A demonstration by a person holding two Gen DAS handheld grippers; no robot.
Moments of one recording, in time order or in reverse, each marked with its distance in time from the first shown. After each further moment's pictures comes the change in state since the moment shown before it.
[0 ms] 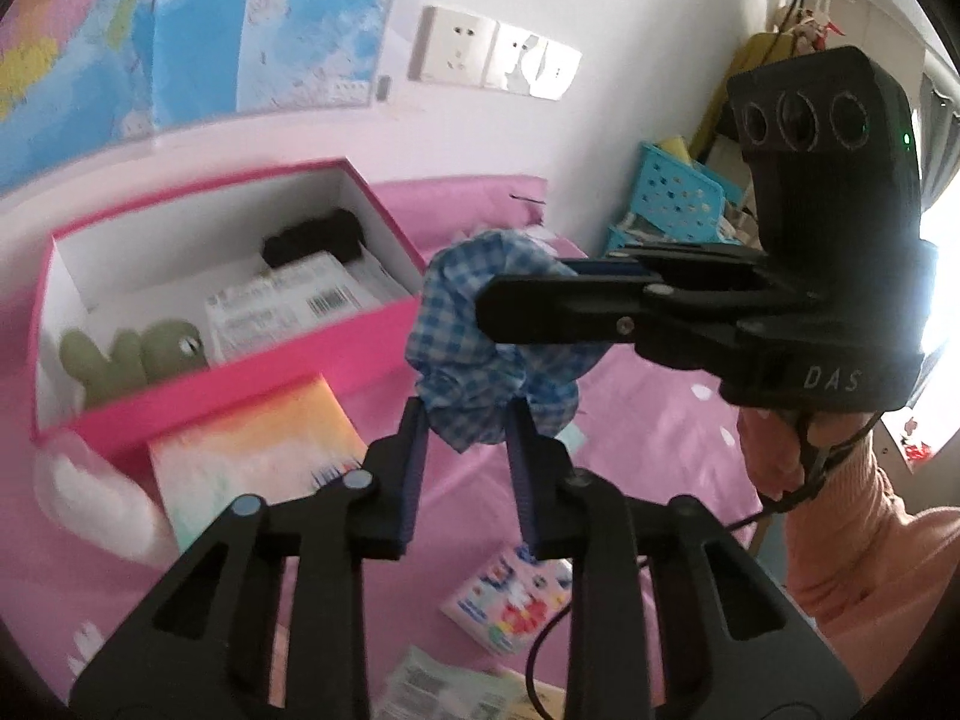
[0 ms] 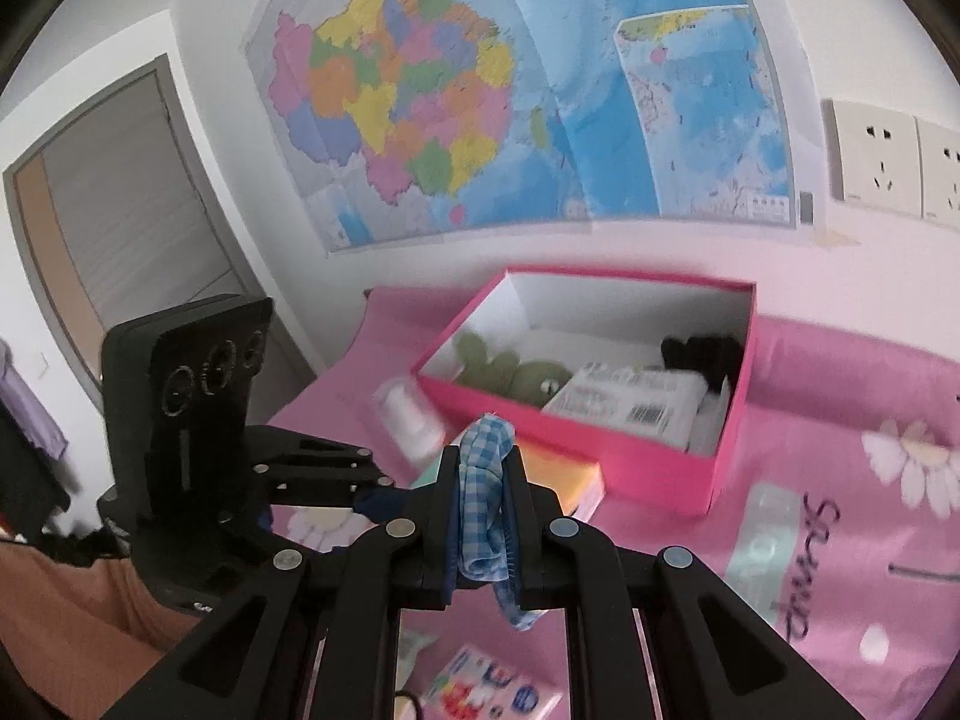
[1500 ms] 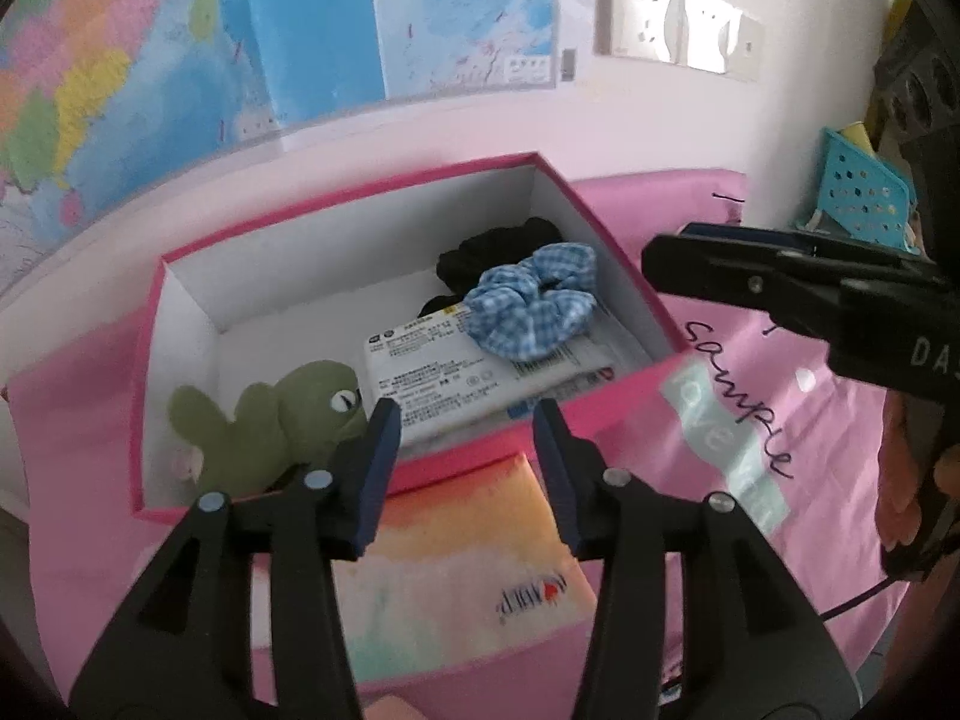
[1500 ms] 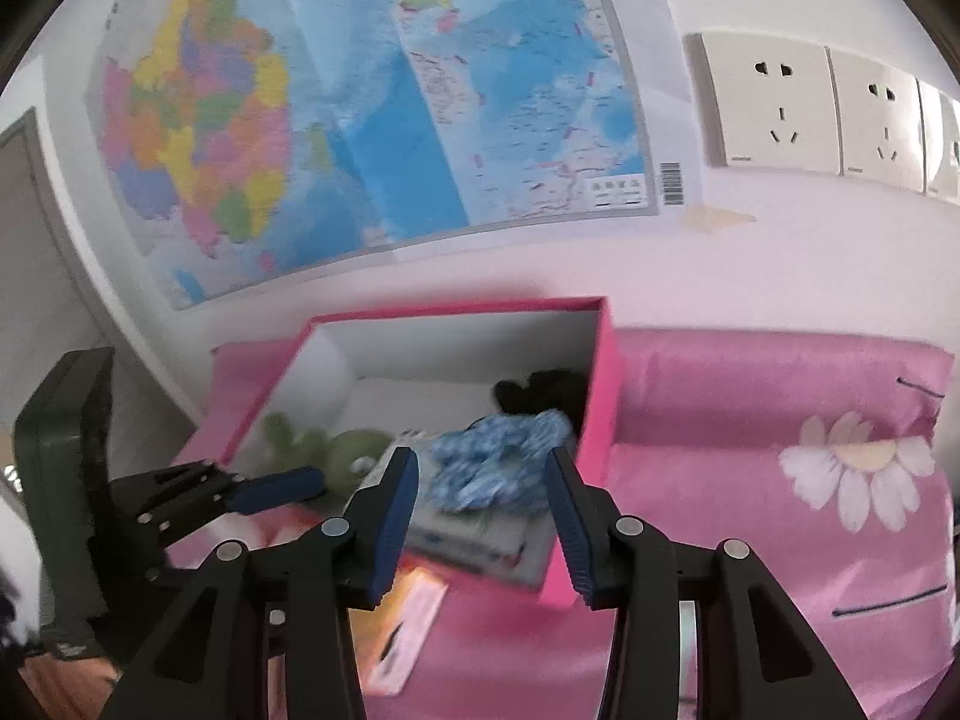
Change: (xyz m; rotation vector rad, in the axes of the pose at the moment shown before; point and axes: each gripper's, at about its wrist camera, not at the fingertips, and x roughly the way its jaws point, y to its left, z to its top) left arm 0.059 0.035 0.031 -0.020 0.040 0.436; right arm 0.043 -0.079 0.030 0.174 -0.018 -0.252
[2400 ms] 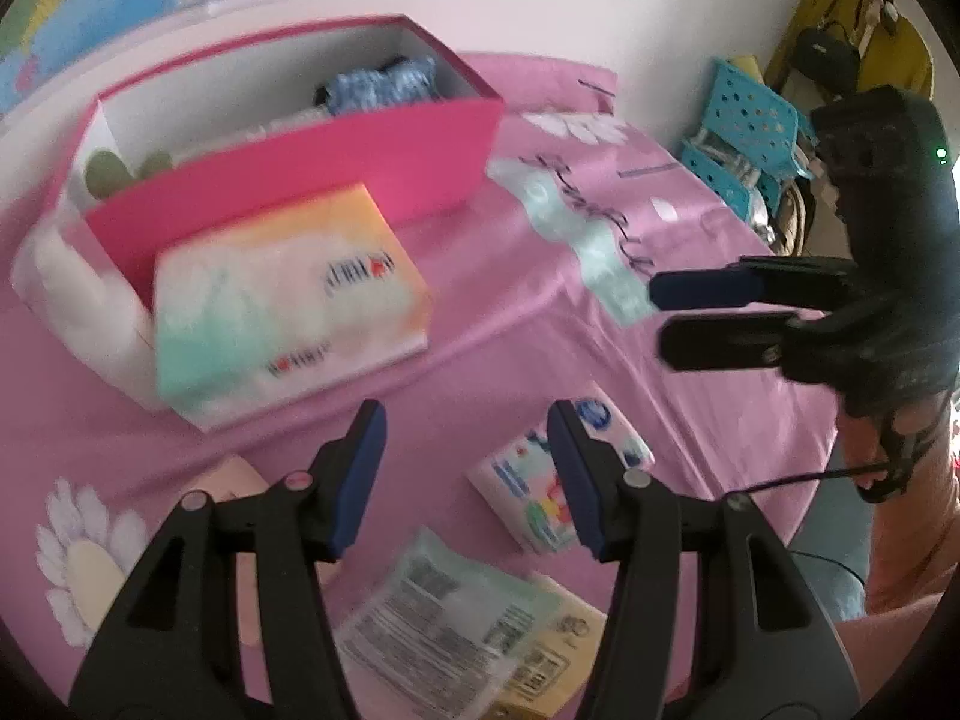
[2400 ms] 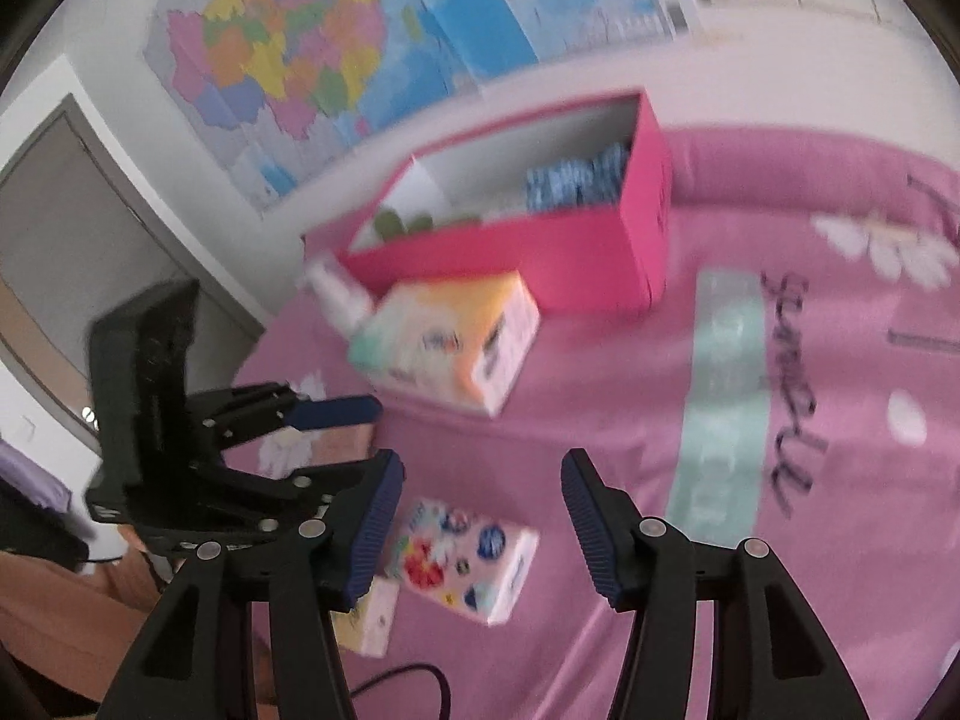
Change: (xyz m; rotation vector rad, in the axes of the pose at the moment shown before) left arm -0.037 -0.026 -0.117 0.004 0.157 -0.281; right arm -0.058 0.016 -0.131 0.046 0.224 0.172
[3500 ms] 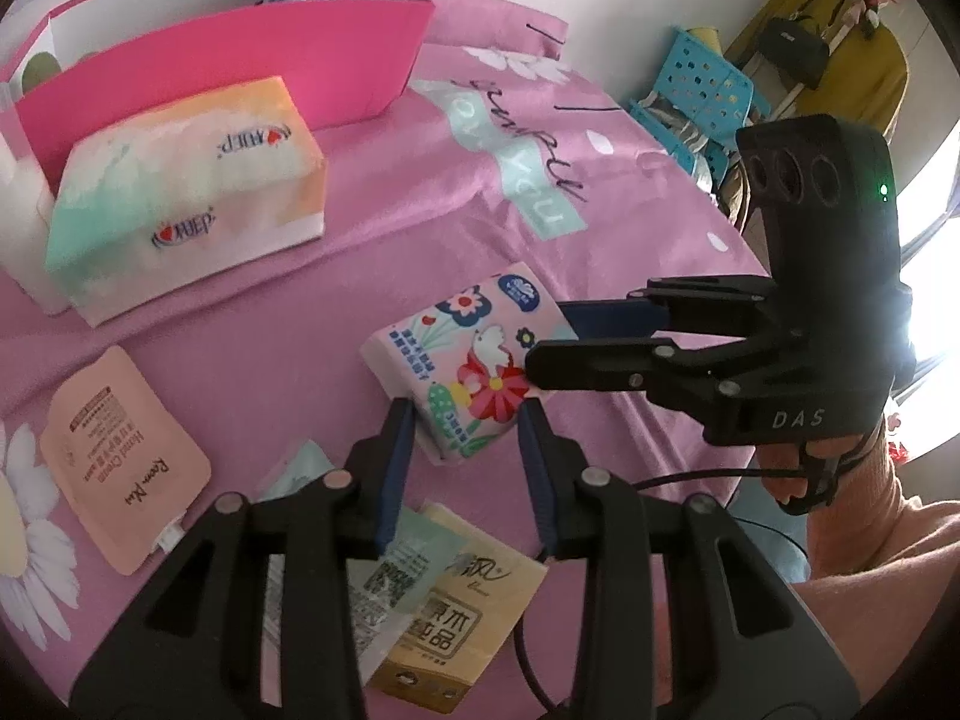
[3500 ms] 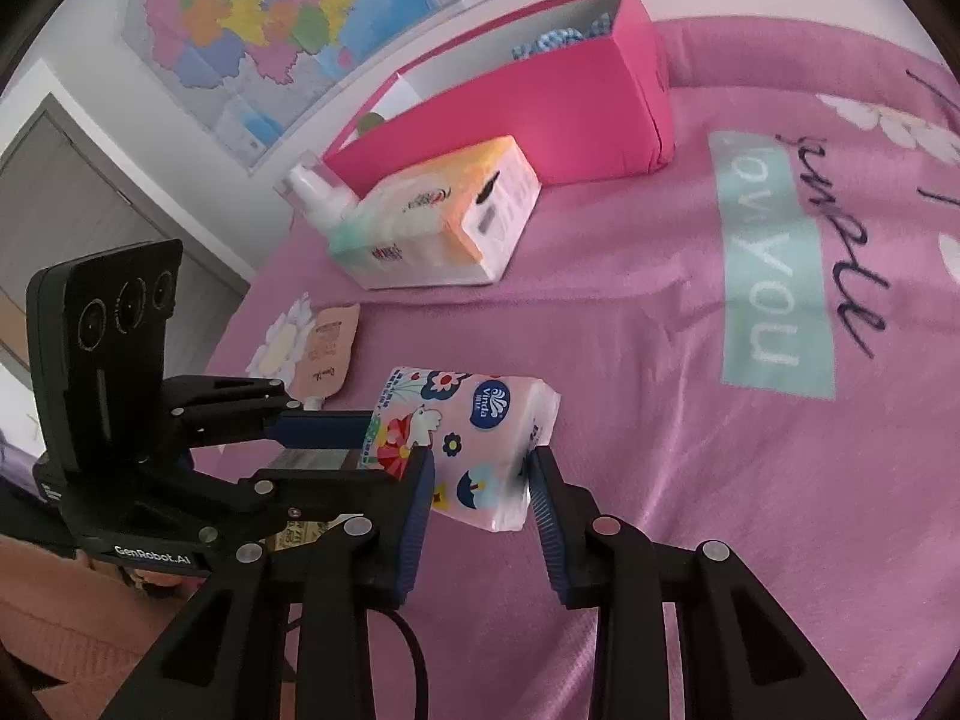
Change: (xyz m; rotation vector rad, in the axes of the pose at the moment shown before) left arm 0.012 -0.012 -0.026 -0.034 0.094 -0.175; right arm 0.030 0.003 -0.053 0.052 0.075 0.015
